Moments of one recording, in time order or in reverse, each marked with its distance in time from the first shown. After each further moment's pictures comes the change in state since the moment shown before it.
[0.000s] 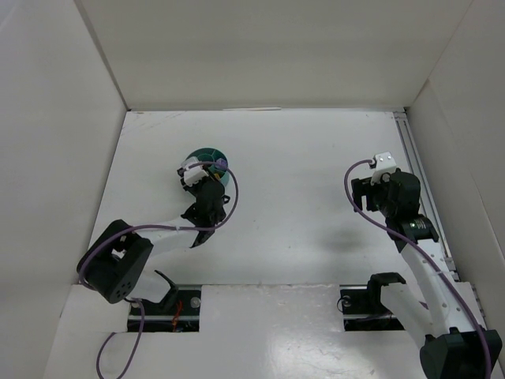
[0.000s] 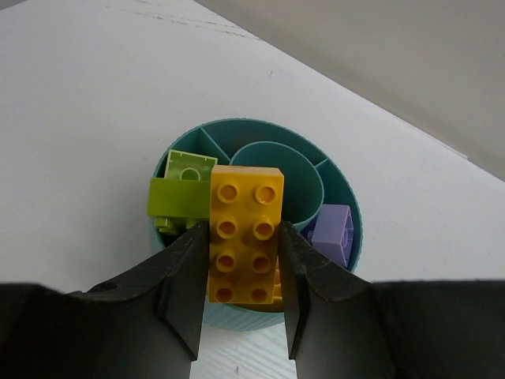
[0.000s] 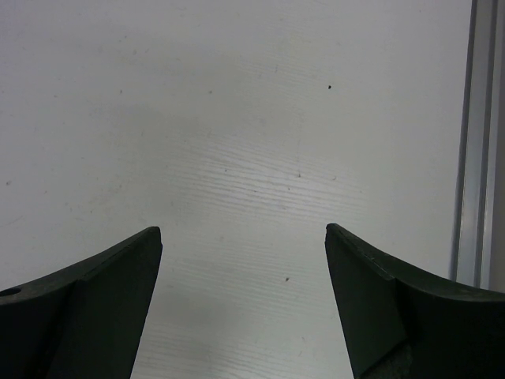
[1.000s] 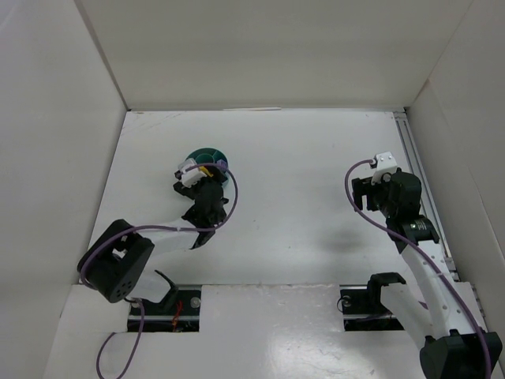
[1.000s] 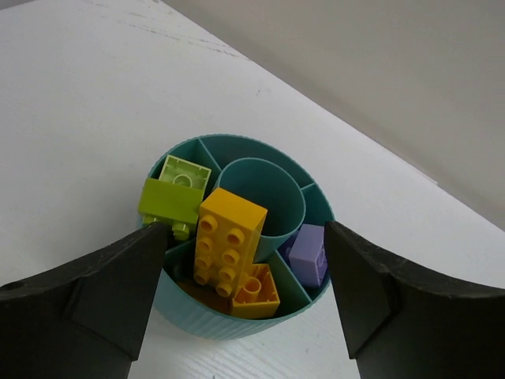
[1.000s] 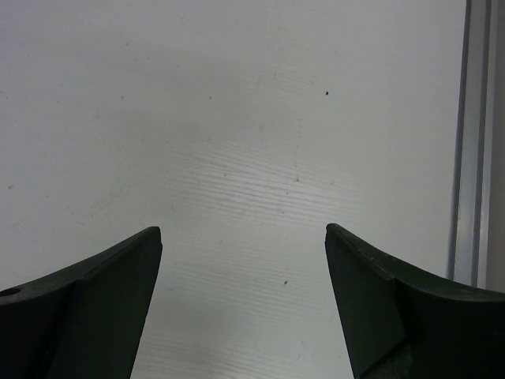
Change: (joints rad) left arm -0.009 0.014 -0.021 0.114 -0.037 -0.008; right arm 0.000 -0.012 0.000 0.008 -0.001 -0.001
